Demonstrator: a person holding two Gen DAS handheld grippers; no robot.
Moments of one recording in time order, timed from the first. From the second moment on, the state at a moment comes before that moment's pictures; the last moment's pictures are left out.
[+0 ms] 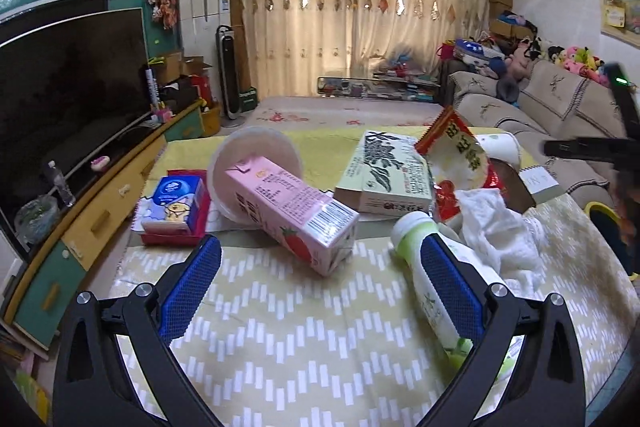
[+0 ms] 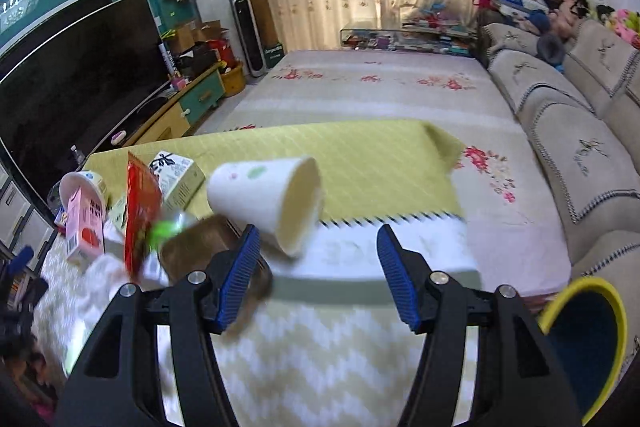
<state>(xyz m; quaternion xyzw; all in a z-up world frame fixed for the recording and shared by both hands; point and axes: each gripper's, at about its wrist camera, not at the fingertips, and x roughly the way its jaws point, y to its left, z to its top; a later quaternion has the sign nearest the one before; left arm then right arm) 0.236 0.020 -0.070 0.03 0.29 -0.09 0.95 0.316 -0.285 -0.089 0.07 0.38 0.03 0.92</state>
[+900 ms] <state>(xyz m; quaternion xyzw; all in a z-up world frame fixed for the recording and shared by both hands) 0.215 0.008 -0.067 0.01 0.28 -0.12 0.95 0.290 -0.284 -0.053 0.10 0.33 0.04 0.94</state>
